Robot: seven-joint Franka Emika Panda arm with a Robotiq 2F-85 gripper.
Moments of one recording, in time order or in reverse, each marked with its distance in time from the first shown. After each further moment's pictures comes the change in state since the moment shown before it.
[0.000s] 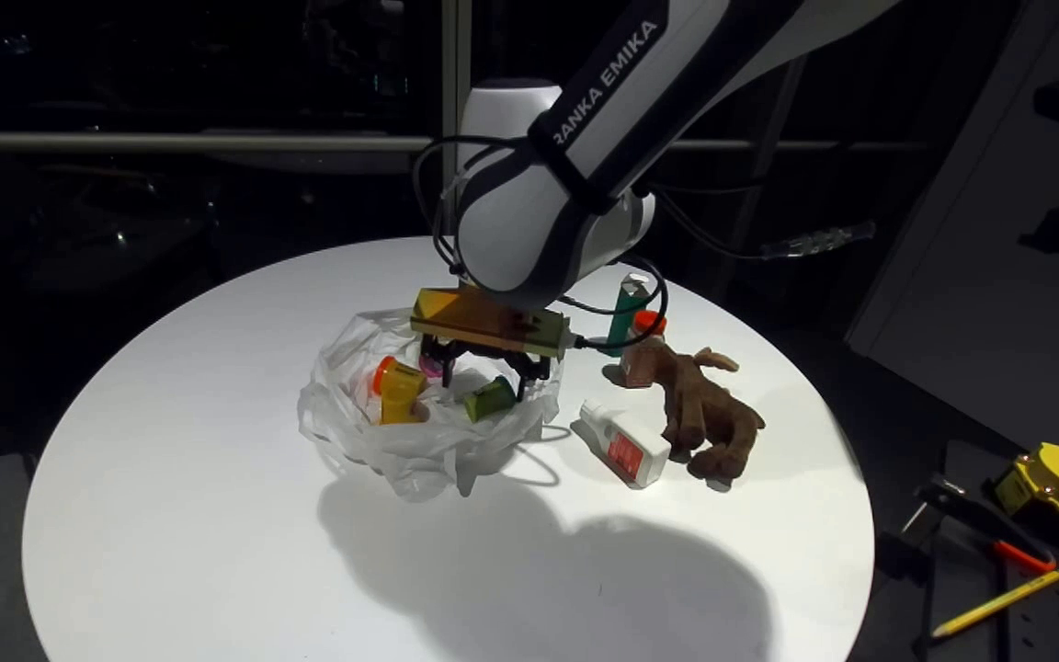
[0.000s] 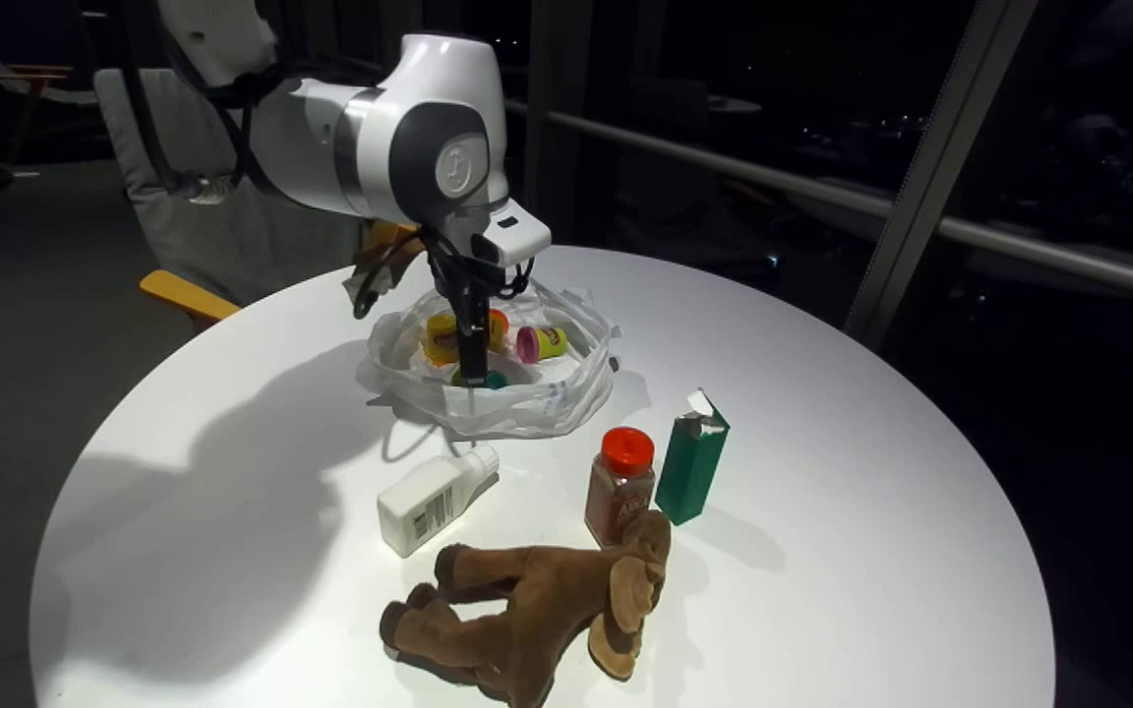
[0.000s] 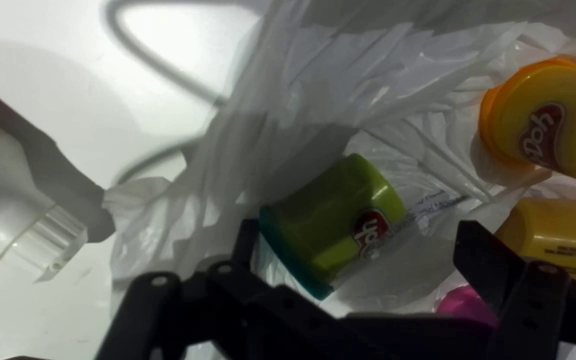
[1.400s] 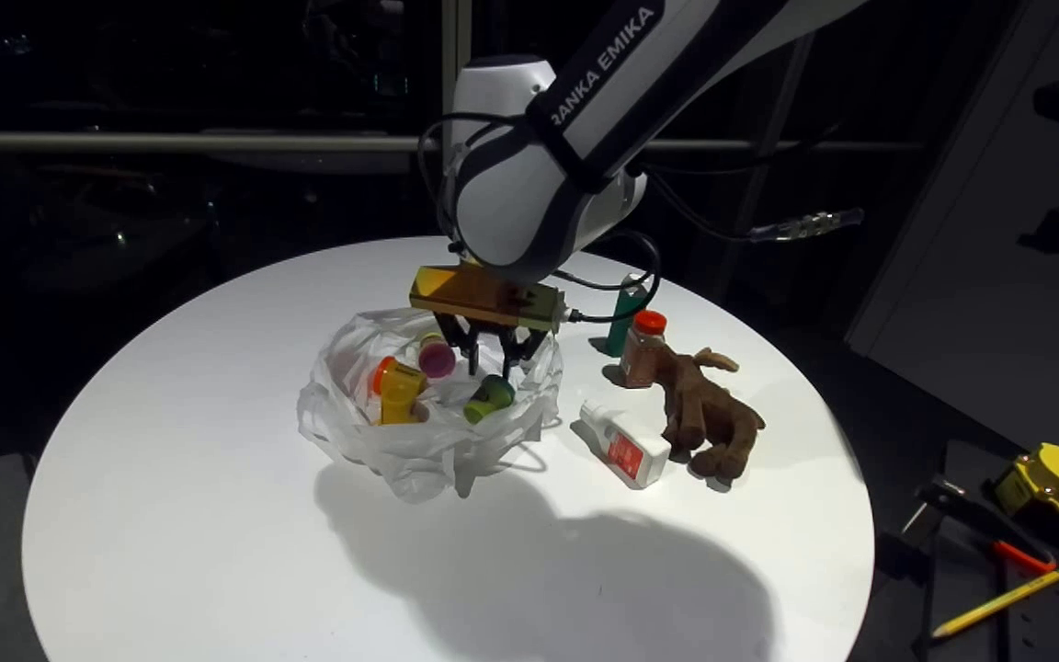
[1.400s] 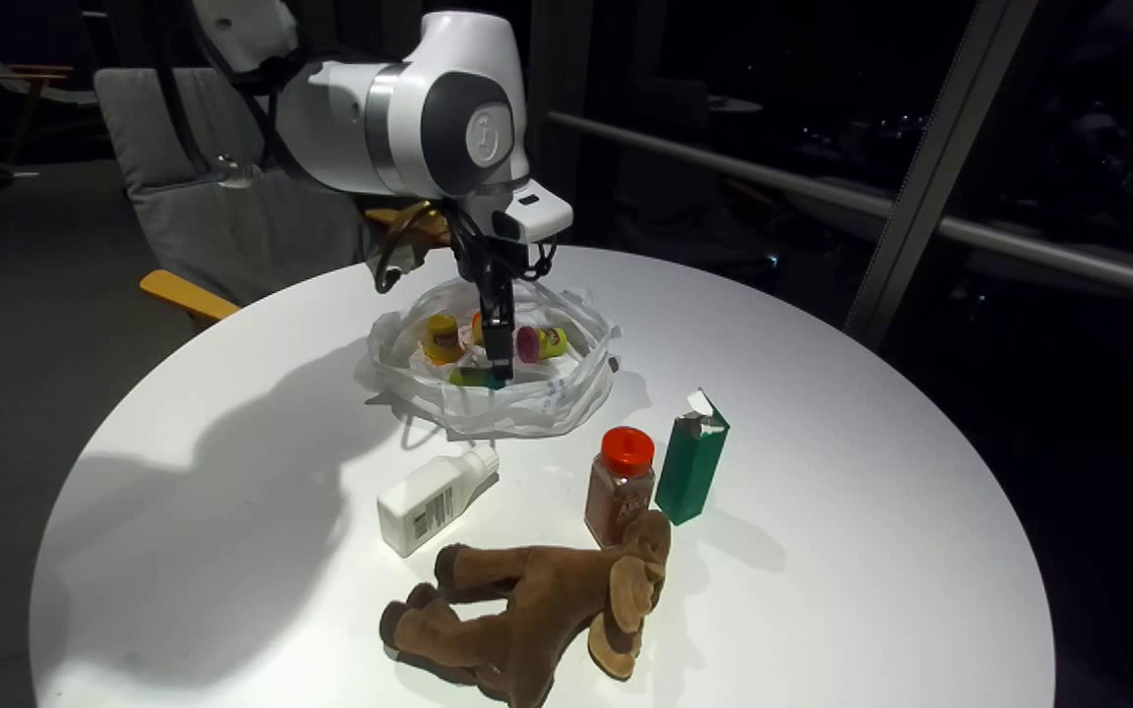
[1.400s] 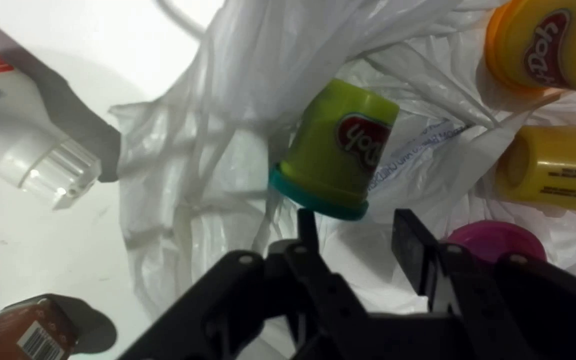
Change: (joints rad) arm 0.006 0.001 -0.041 0.061 -0.061 -0.083 0.066
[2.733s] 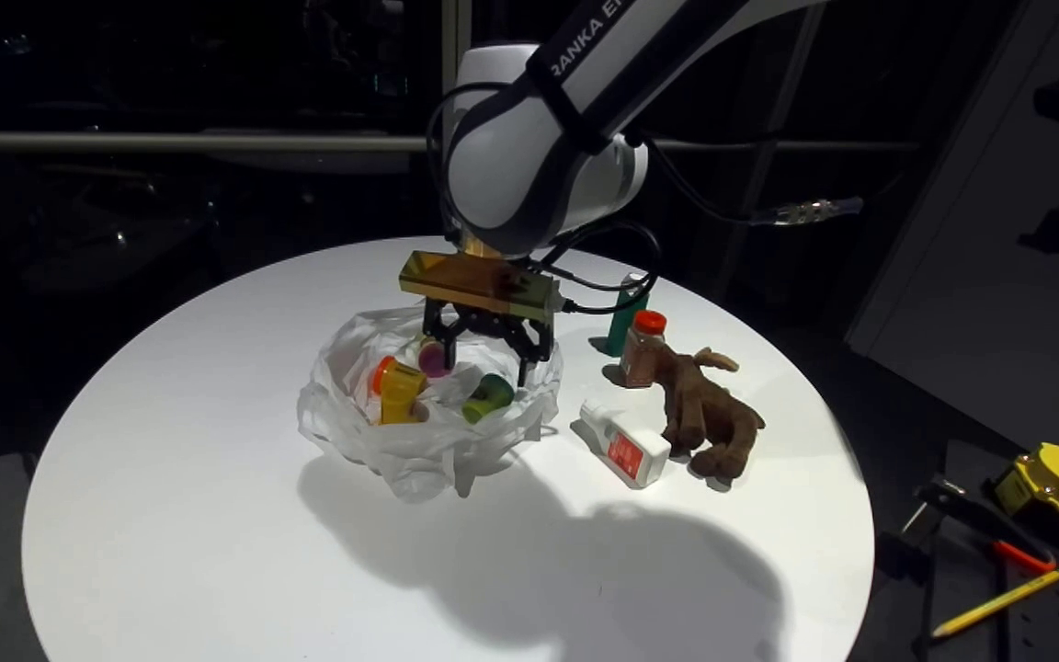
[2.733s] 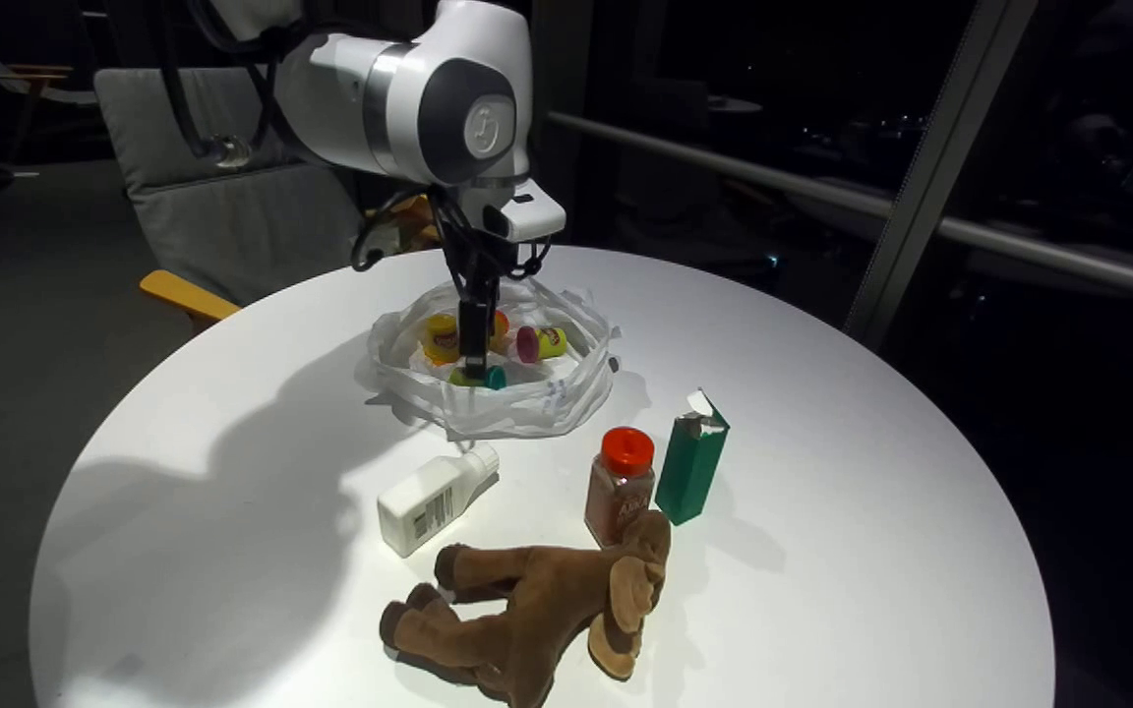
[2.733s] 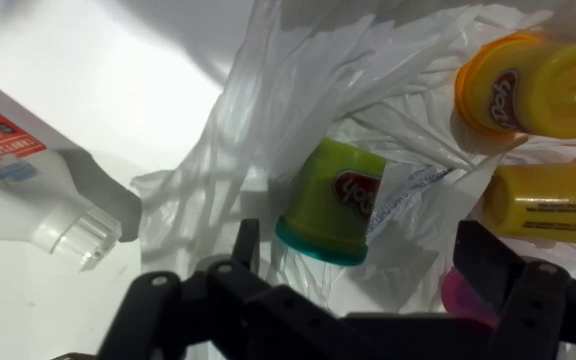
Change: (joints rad) arm -0.081 -0.026 0.100 0.001 0.052 -0.069 0.017
